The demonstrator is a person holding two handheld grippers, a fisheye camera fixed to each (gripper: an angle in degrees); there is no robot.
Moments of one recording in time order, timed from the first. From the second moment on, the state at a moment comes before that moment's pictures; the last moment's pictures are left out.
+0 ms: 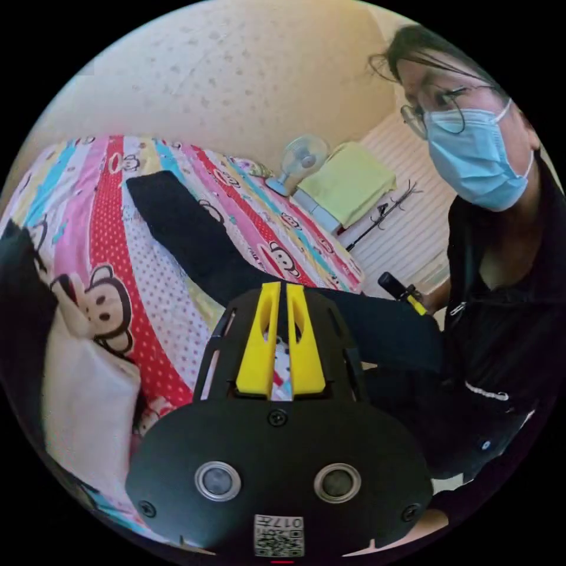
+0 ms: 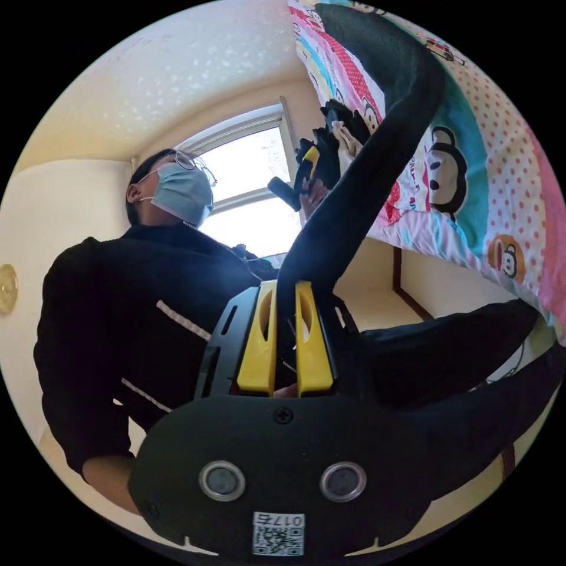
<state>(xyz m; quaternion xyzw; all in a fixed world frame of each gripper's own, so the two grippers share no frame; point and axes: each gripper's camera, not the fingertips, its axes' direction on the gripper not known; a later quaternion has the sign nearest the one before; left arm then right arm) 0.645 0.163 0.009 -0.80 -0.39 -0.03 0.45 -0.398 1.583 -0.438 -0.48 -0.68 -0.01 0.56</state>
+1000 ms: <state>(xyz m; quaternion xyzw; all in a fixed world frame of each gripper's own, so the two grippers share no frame) 0.576 0.422 -0.197 -0.67 -0.39 -0.47 0.43 -0.508 1.386 -0.263 -0.29 -0.75 0.05 0.59</state>
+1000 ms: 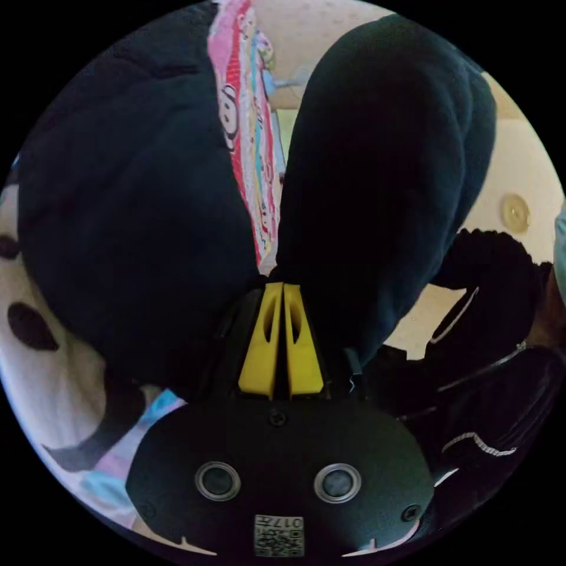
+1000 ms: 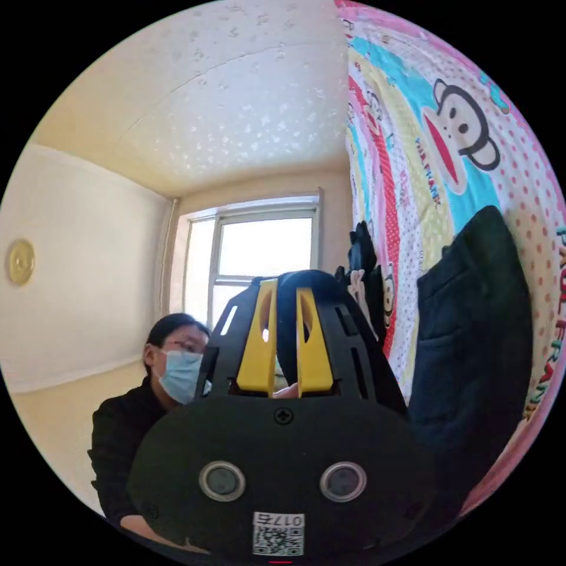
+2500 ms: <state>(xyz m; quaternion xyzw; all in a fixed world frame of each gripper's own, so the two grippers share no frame) 0.635 0.439 -0.082 -0.79 -0.38 -0.26 0.40 -0.297 1.716 -0.379 -0.30 -0.41 0.15 0.85</state>
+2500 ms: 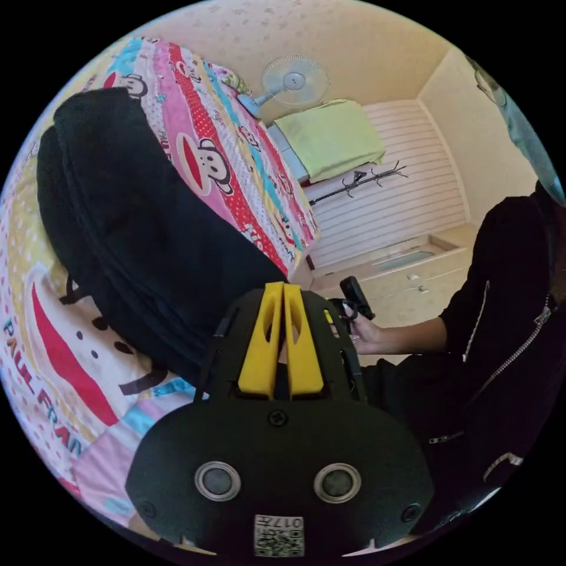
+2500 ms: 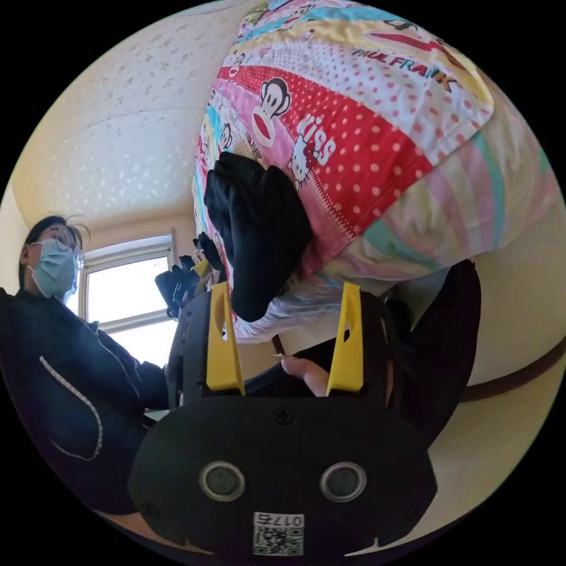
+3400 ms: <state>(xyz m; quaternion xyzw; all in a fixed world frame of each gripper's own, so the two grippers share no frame) 0.552 0.428 -0.011 -0.91 -0.32 0.03 0.27 -0.288 1.709 -0.361 -0.26 -0.58 0.25 0.73</state>
